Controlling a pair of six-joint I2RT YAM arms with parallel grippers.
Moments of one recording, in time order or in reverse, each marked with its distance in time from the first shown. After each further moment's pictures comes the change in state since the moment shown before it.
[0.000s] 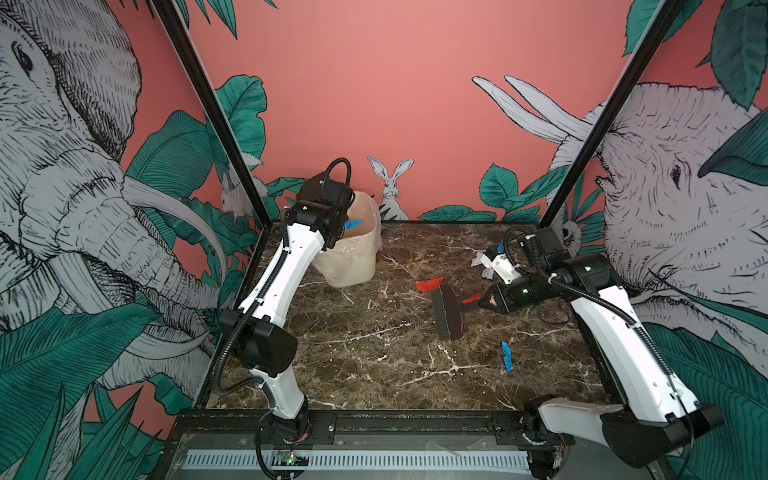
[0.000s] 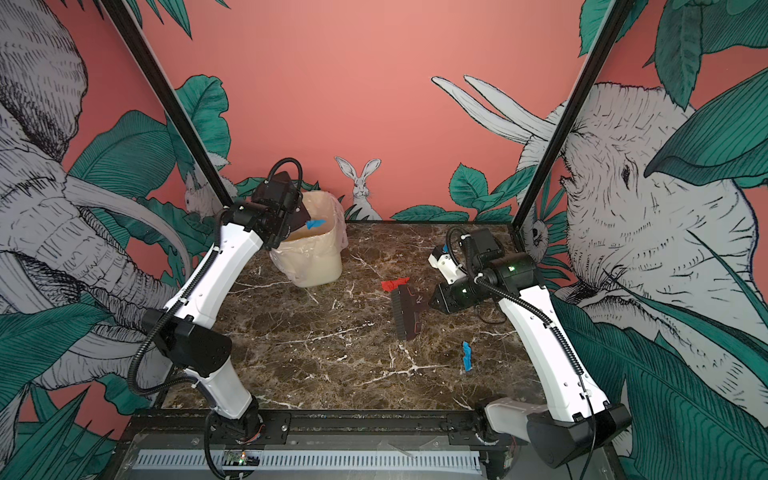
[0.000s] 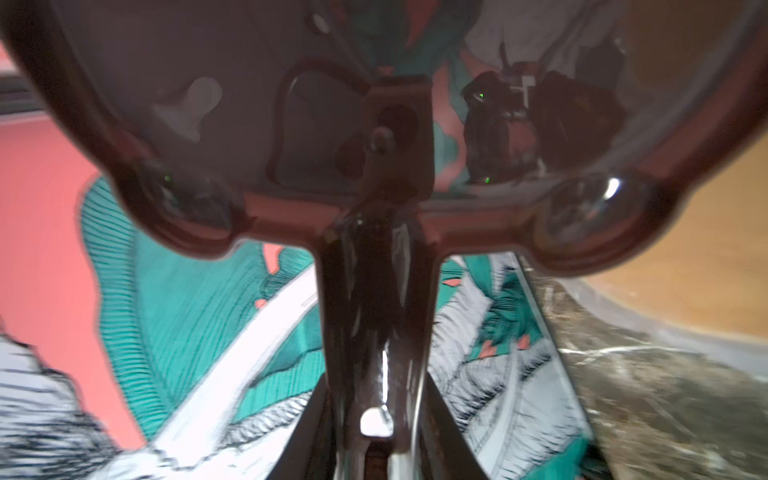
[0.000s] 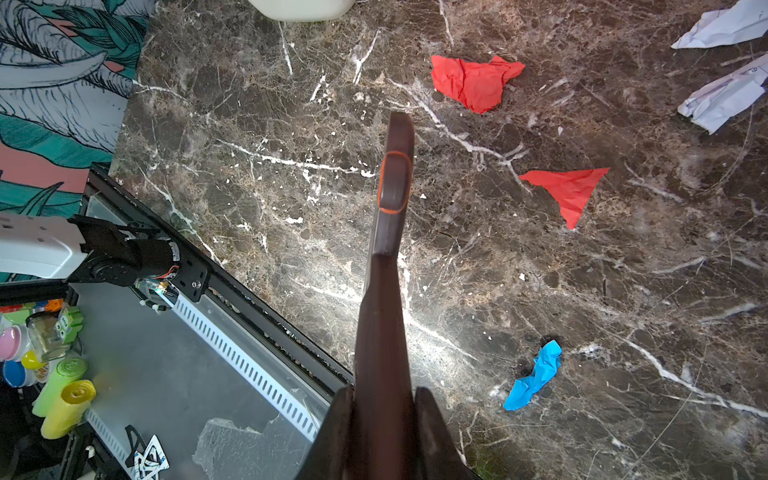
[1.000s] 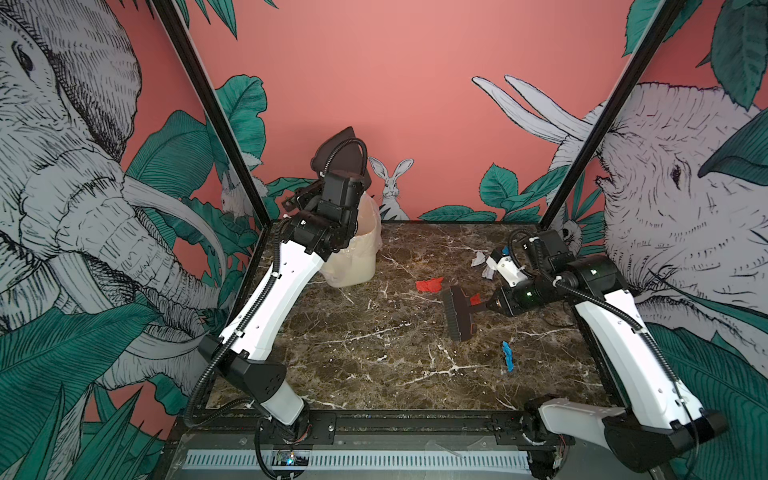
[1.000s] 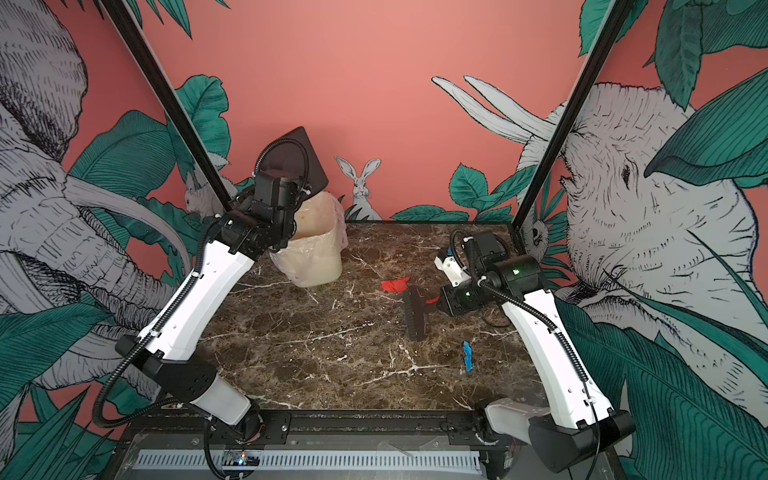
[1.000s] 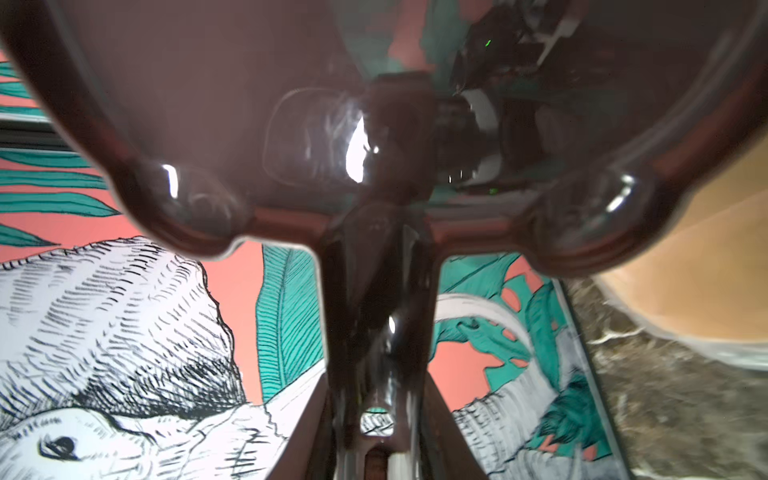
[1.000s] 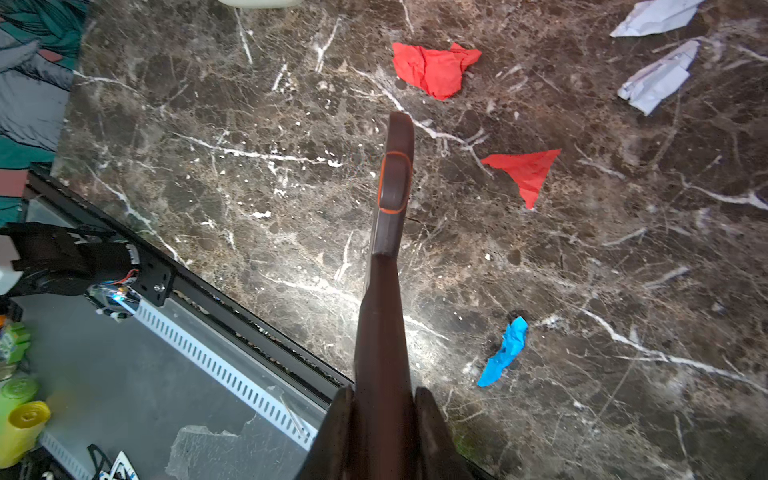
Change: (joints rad) left arm -0.200 -0.134 0.072 0.246 -0.052 0.094; right arm 0.000 -0.021 0.007 -0.055 0.140 0.002
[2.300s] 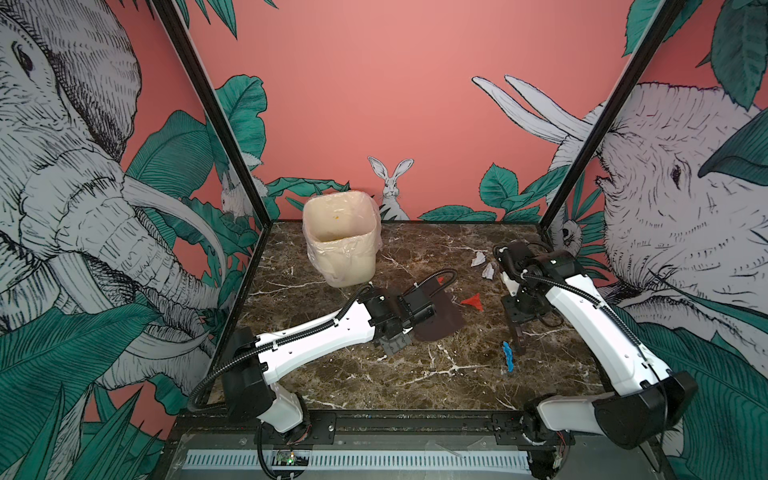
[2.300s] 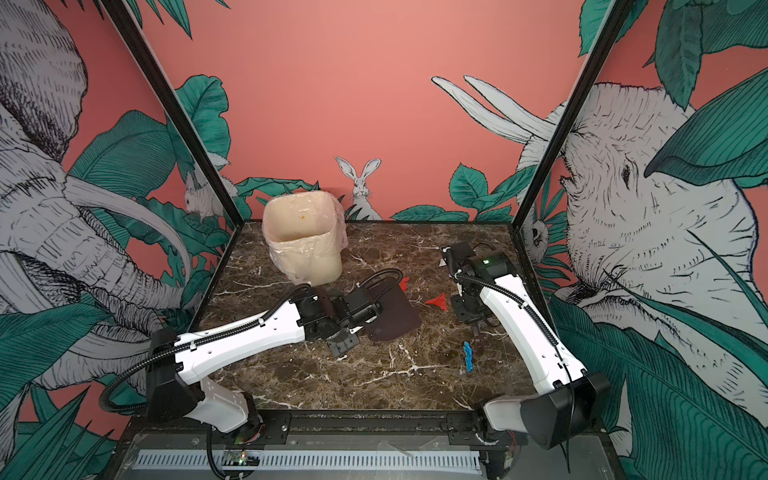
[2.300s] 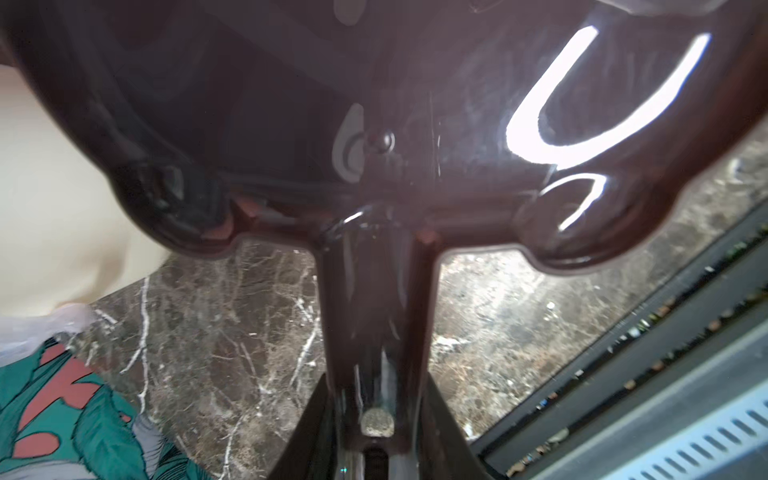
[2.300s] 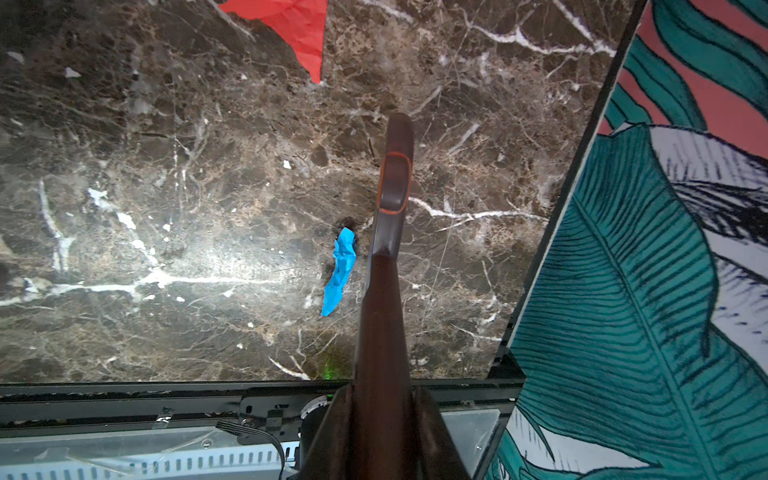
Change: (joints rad) left arm -0.547 -0.074 -0.629 -0.315 0.834 -0.892; right arm 0.051 0.113 -0.131 -0.083 0.505 0.144
